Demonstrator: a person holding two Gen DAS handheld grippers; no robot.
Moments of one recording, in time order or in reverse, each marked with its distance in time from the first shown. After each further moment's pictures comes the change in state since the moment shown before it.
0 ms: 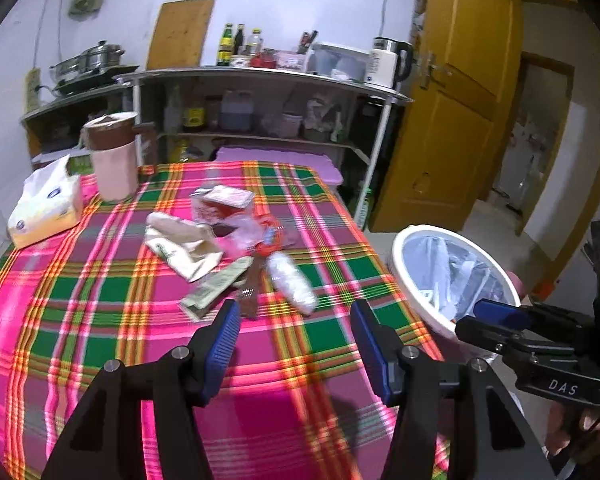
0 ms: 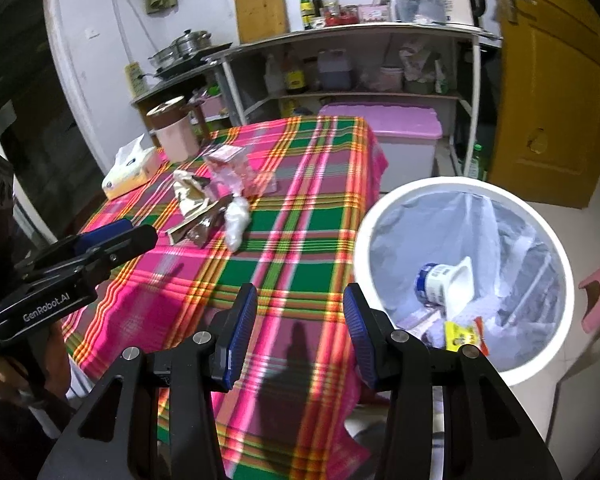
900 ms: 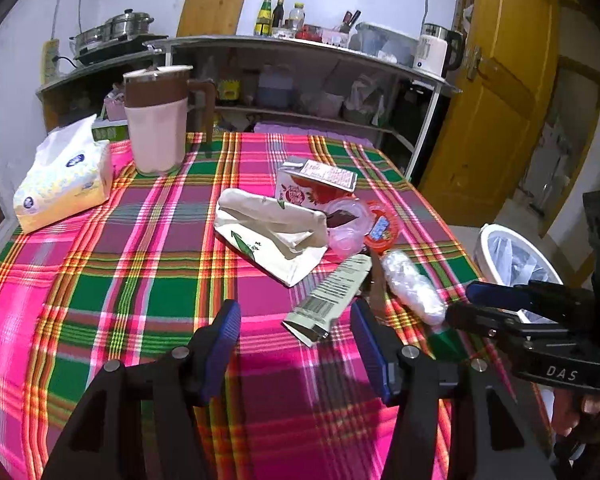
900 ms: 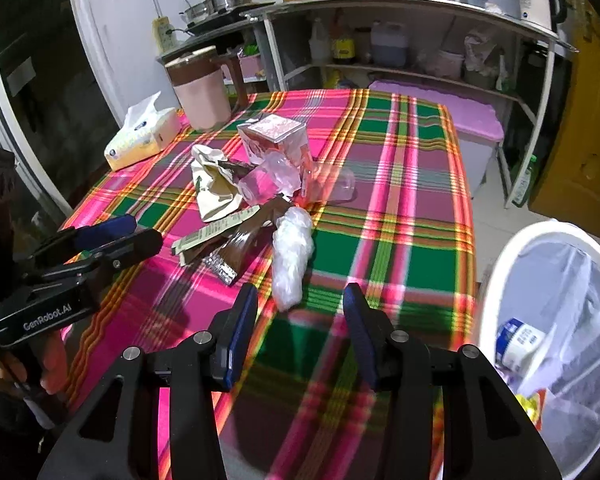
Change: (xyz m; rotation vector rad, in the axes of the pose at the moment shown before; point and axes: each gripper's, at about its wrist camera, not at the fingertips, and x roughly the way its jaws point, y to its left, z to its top) left arm 0.058 0.088 0.012 -0.045 0.083 0.060; right arm 0.113 0.047 0.048 -0.106 0.120 0.068
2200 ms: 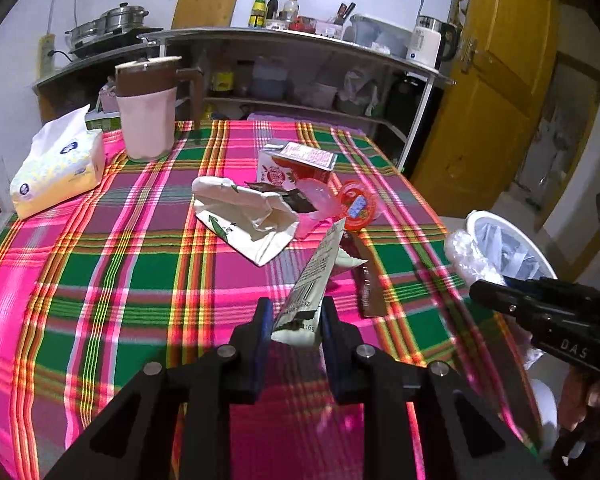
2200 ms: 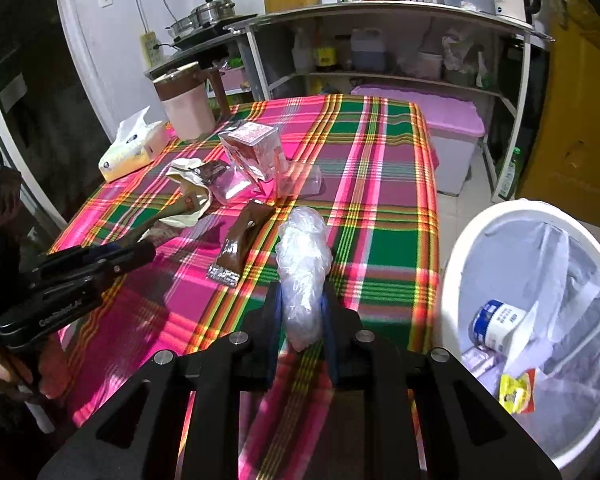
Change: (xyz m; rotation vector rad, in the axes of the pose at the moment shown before) left arm -0.015 -0.020 -0.013 -0.005 0.017 -0.019; right arm -0.041 -0.017 -0.024 0.052 -0.064 -0.024
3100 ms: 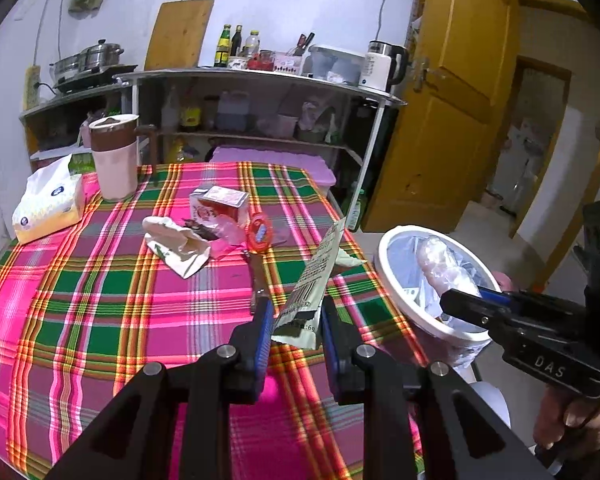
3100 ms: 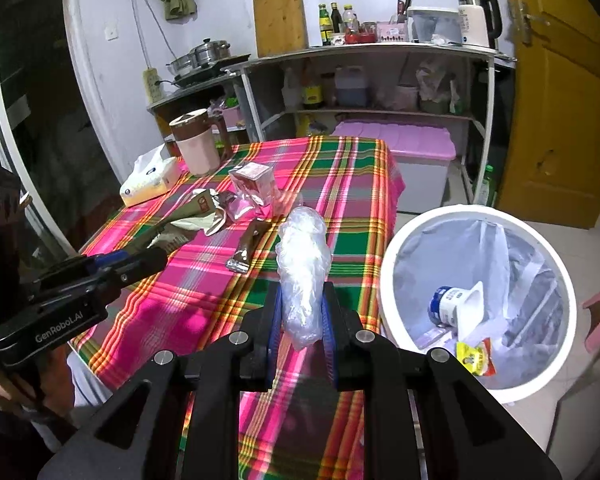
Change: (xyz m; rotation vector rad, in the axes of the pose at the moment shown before) left arm -0.070 -0.078 -0.011 0.056 -0.100 -0.074; right arm -0.092 -0.008 -0.032 0.031 -0.129 -0.029
